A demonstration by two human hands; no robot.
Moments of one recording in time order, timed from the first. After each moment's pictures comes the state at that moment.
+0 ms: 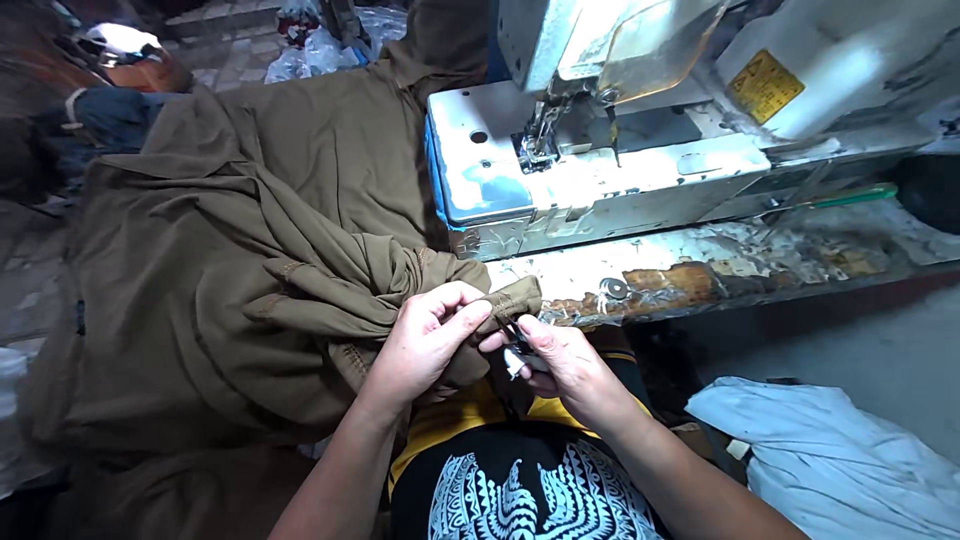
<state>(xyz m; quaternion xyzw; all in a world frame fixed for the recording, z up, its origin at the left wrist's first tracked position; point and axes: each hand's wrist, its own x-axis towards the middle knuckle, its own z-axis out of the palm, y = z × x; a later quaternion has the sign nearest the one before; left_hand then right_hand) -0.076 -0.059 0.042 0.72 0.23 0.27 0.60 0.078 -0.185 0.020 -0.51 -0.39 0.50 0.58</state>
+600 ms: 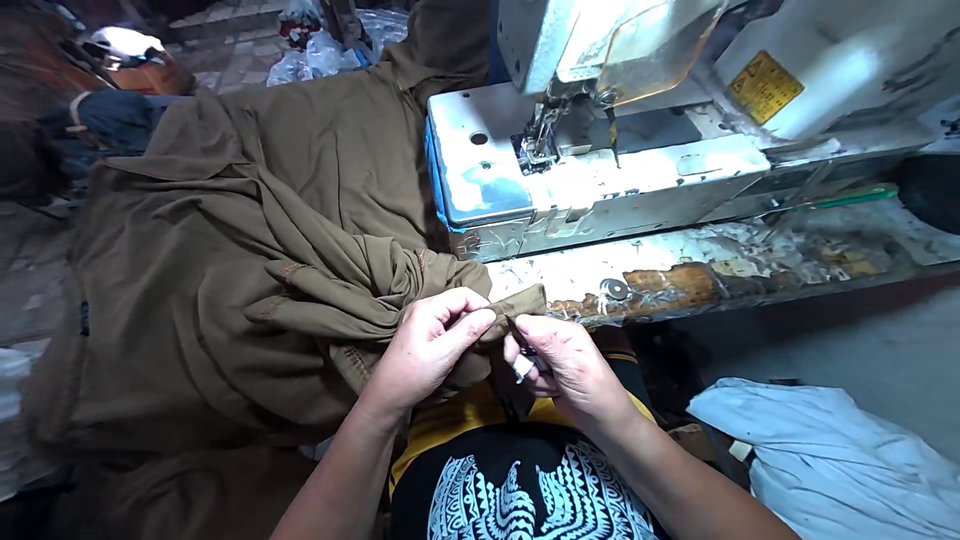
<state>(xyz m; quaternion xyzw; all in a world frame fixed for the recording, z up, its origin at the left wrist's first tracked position) -0.076 -0.059 0.042 0.74 0.23 0.26 0.58 0.074 -0.181 0.014 -0.40 -0.32 0.55 0.66</state>
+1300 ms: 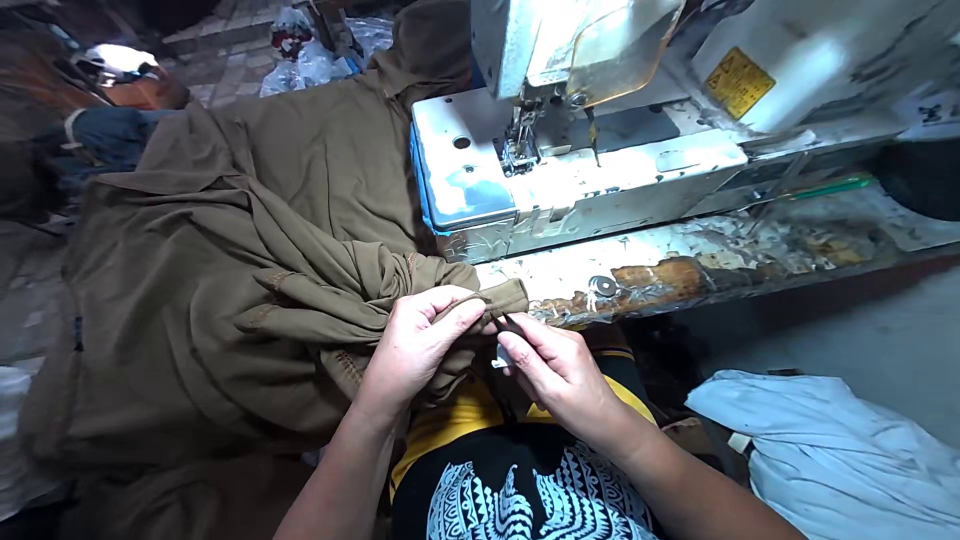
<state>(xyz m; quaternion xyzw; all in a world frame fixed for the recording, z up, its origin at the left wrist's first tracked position) -0.068 -0.066 0.051 0.69 0.26 0.27 0.62 0.077 -0.187 0.010 -0.57 -0.54 0.28 0.55</state>
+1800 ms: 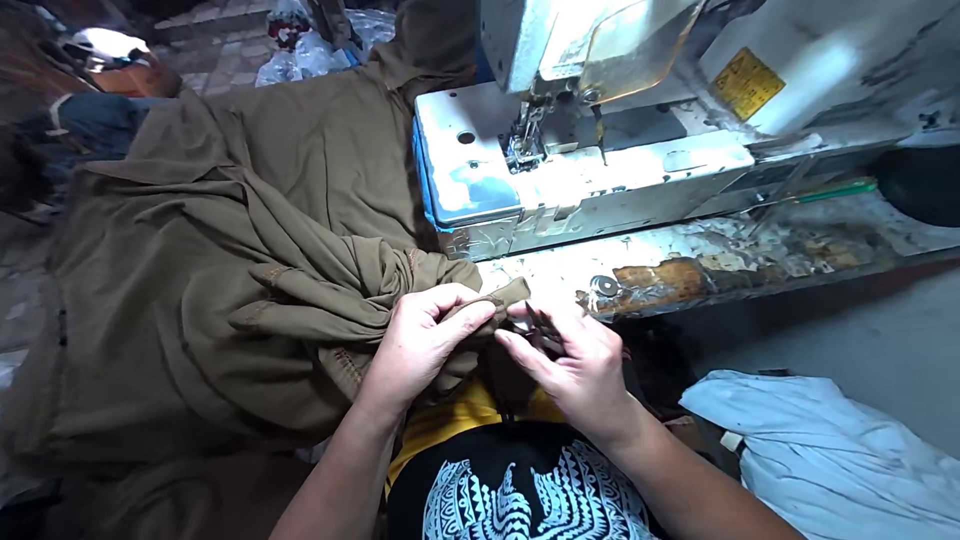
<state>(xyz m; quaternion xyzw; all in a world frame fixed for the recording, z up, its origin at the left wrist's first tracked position) -0.068 -0.065 0.046 0.71 0.26 0.28 0.59 0.078 -0.181 0.006 -0.59 -0.55 0.02 0.58</state>
